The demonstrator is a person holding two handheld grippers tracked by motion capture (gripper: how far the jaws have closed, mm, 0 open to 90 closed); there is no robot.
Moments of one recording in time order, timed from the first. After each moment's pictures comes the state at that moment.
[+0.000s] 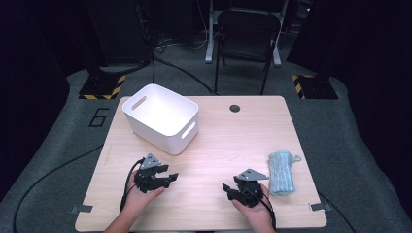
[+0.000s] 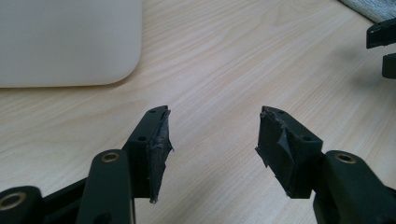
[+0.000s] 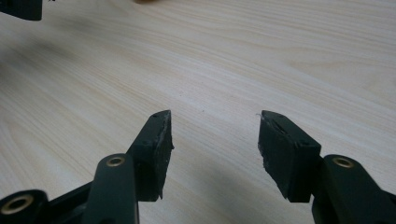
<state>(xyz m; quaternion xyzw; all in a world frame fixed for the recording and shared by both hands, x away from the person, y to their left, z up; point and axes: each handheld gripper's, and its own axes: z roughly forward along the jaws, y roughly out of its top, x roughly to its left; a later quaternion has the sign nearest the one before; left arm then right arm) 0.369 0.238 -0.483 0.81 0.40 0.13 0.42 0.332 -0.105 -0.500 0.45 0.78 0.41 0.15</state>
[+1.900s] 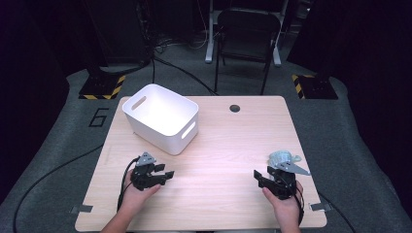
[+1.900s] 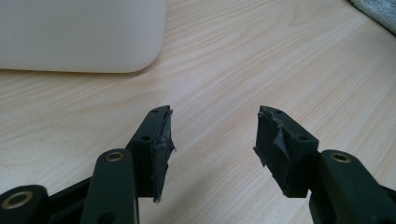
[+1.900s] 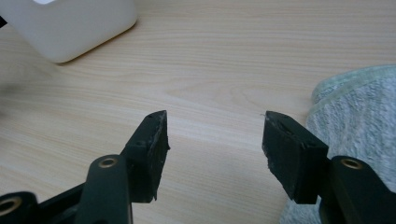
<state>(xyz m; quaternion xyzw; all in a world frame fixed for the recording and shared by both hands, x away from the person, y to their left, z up) 0.376 0.249 -0.490 0.79 0.42 0.12 0.43 0.335 -0.190 -0.465 0.55 0.69 0.42 0.20</state>
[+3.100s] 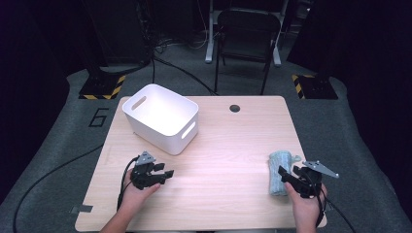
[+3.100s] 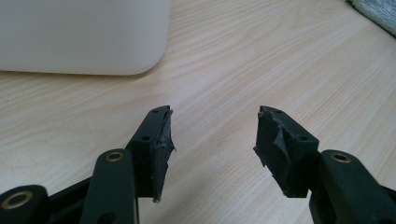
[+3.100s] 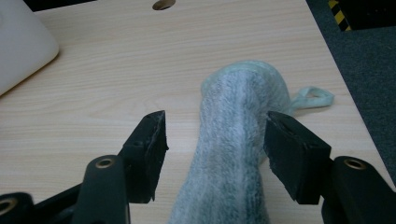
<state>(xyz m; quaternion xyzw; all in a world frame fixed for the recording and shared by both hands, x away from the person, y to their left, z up) 0.379 0.252 -0.489 0.79 0.42 0.11 0.43 0.332 -0.250 -0.456 0.63 0.62 0.40 0.24</state>
